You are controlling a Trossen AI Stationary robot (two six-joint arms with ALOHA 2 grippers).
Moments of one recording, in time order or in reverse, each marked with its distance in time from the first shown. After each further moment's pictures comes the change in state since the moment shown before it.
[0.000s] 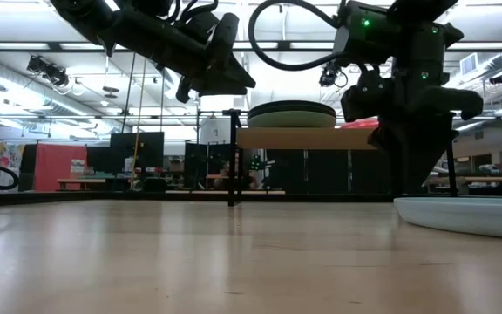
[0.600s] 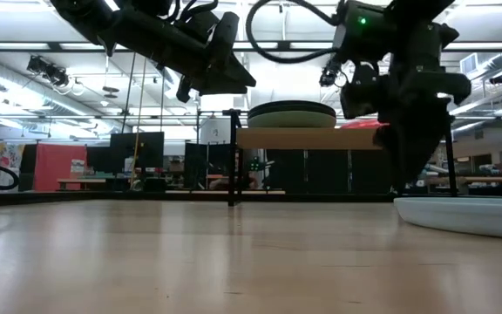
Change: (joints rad) left arm 0.000 0.000 0.000 0.009 0.000 0.000; right arm -0.032 -0.028 0.001 0.002 -0.090 0.085
